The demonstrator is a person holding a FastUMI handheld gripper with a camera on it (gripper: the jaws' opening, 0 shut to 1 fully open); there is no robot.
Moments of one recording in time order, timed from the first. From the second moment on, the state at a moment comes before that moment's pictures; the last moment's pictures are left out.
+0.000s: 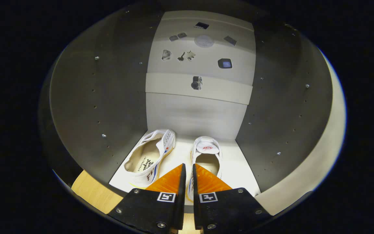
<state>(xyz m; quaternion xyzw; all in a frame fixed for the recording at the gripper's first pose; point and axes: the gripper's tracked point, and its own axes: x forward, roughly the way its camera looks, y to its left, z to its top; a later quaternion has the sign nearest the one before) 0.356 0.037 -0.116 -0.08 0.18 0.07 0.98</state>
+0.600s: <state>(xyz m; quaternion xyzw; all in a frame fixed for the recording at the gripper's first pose) 0.181 0.039 -0.061 -0.03 0.13 0.06 0.99</state>
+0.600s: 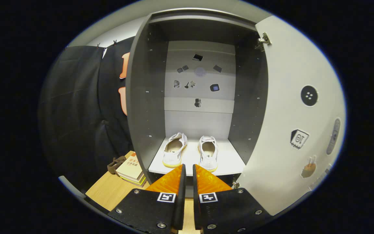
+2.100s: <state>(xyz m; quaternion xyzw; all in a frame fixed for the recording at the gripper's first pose) -0.024 -0.237 -0.076 0.06 0.11 -0.06 0.99</state>
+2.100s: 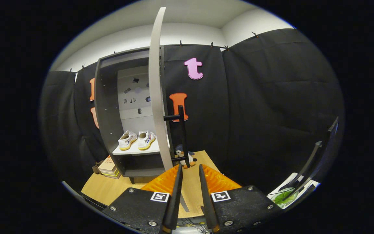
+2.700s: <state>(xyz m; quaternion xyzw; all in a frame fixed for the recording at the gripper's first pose) 0.008 -0.229 -0.092 0.07 0.10 0.01 0.99</state>
